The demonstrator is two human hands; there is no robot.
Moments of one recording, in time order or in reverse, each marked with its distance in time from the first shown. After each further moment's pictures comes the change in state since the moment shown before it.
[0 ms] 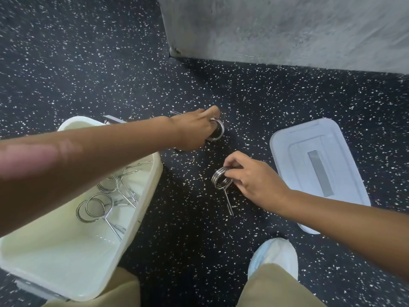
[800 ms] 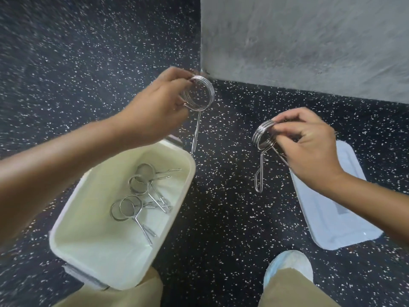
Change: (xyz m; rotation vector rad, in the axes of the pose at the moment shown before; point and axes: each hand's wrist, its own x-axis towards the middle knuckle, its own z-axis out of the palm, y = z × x) left_hand -0.158 -0.037 -0.076 -0.649 0.546 -0.357; right_hand 0.044 -0.041 -0.098 0.259 0.562 0.302
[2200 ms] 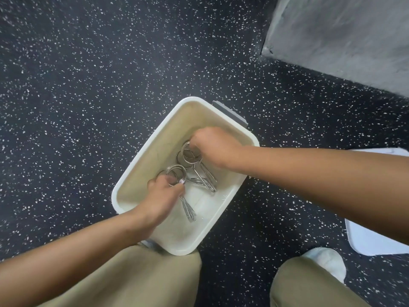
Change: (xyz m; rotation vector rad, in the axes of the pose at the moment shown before) left_hand -0.202 -0.079 0.074 -0.814 -0.131 -1.144; right_hand 0.003 -0.117 0.243 -0.534 -0.931 -0.422
